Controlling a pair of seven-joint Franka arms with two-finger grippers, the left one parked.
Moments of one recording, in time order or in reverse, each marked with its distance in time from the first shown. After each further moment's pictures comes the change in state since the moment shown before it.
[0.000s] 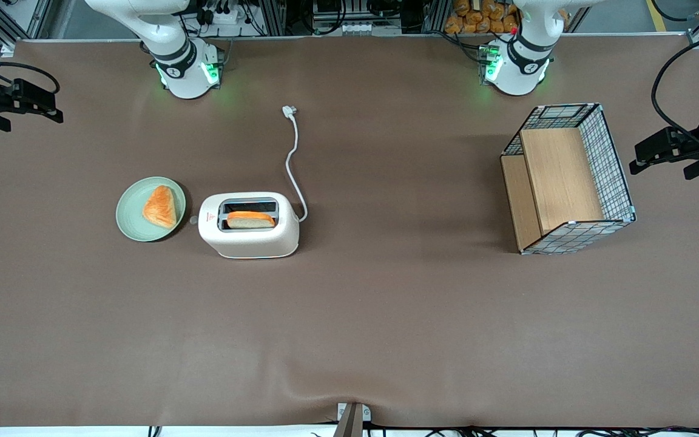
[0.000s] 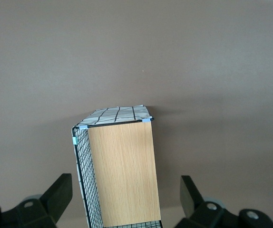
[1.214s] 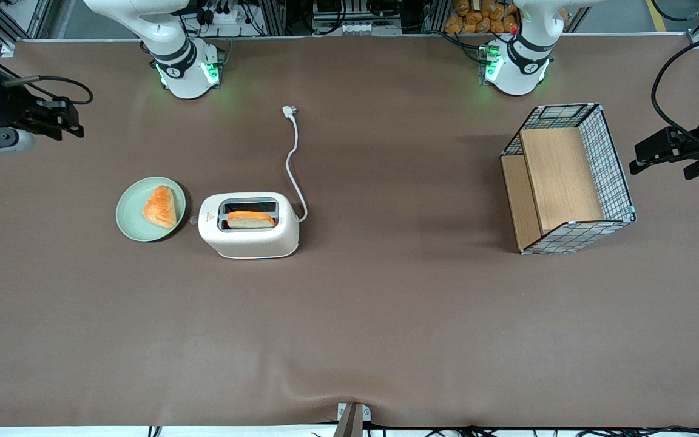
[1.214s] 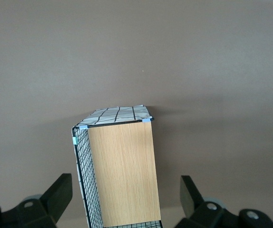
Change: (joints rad) arm 0.074 0.002 0.001 -0.073 0.037 0.086 0.086
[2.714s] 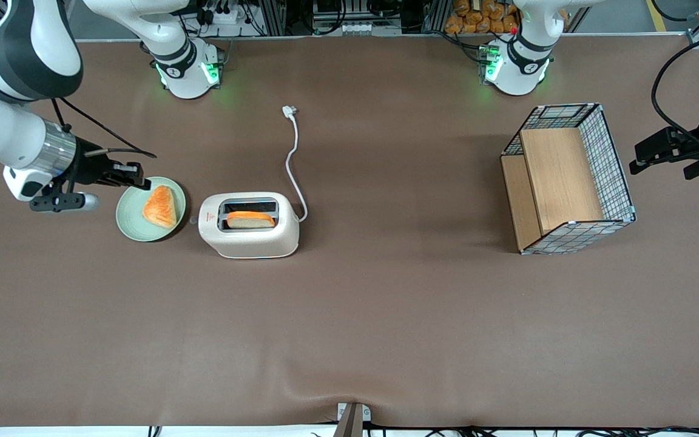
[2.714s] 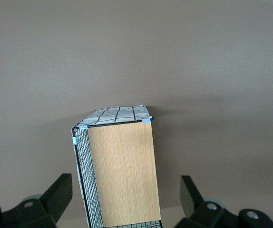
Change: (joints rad) arm 0.021 0.059 0.000 -0.302 0.284 0.445 0.111
